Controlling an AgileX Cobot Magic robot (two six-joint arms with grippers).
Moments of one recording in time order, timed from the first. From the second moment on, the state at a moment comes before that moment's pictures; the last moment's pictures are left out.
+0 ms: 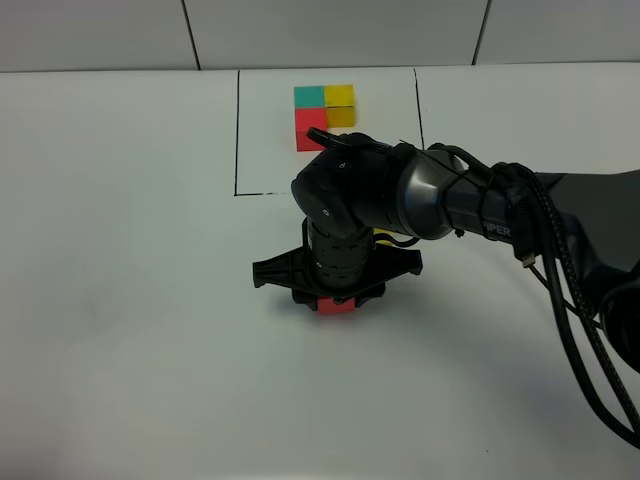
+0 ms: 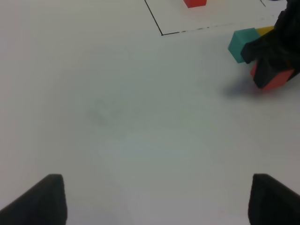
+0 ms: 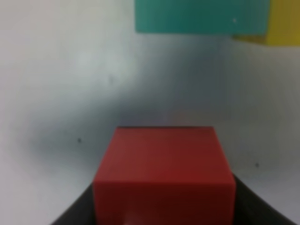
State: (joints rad) left arm -0.03 0.00 -0.50 -0.20 1.08 0.16; right arm 0.70 2.16 -1.52 -0.07 0.87 0.70
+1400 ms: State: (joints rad) left arm -0.03 0.00 -0.50 -0.20 1.08 0.16; right arm 0.67 2.24 -1.56 -0.10 0.85 0.71
